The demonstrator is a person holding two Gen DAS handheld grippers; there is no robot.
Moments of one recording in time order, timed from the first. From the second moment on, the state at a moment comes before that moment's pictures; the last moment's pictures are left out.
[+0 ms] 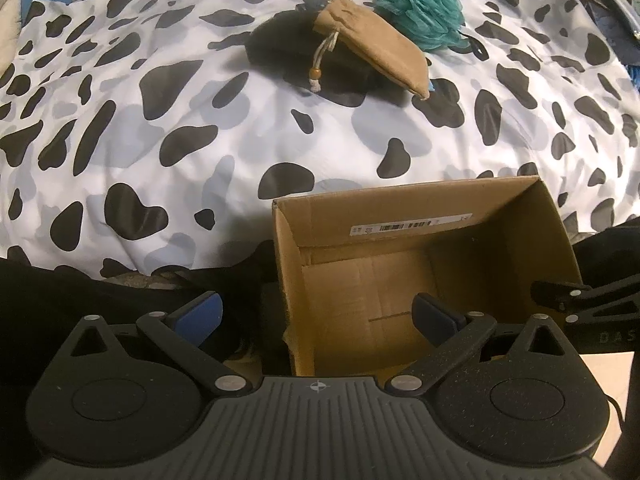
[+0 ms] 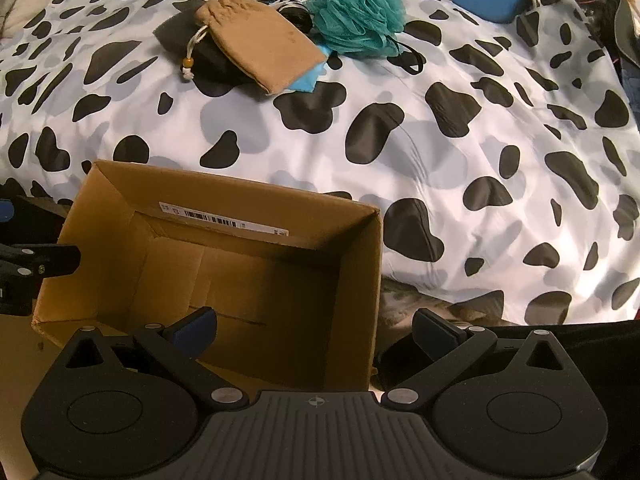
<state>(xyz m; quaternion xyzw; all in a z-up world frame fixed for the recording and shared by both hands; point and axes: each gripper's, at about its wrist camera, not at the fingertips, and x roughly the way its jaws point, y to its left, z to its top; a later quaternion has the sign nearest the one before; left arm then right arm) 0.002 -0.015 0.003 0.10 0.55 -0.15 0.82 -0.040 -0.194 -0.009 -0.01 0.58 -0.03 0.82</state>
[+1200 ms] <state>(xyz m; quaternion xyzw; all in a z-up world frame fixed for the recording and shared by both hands) 0.001 -0.012 0.029 0.06 0.50 -0.16 0.85 -0.039 -0.210 0.004 0.05 0.56 0.01 0.82</state>
